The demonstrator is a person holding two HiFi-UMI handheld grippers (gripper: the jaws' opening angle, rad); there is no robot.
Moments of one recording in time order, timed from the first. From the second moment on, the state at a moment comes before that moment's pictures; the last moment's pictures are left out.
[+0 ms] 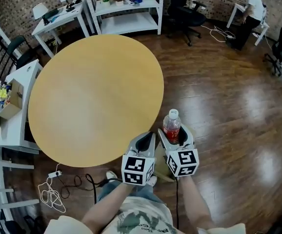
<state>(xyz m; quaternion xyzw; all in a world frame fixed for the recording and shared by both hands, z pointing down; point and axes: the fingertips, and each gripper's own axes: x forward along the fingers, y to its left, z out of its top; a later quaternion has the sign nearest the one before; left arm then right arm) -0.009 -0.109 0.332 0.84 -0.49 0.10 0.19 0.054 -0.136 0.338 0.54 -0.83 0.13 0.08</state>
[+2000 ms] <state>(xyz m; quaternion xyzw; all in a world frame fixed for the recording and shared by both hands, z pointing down) -0.414 -0.160 0.352 0.77 -0.61 0.05 0.19 -0.367 -0.193 0.359 0.47 -0.88 0.04 0.05</state>
